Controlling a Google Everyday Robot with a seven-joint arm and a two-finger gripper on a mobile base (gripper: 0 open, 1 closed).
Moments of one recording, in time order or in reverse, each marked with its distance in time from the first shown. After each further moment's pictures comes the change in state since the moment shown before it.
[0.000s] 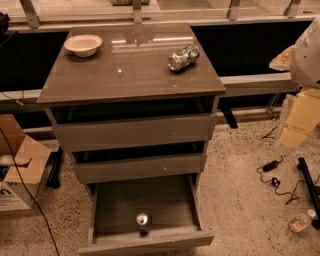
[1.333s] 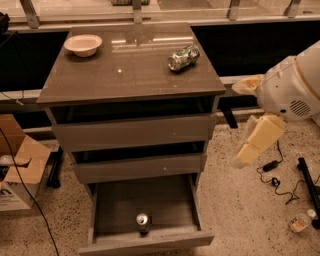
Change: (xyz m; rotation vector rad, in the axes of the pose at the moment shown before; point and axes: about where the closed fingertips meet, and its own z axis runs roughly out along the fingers) arm -0.050 0.021 0.057 -0.100 -0.369 0.018
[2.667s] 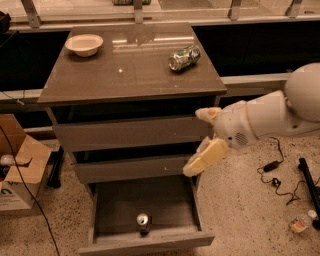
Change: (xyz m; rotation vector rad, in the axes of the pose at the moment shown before) arm -0.012 -0.005 0.117 -0.087 -0.319 0.125
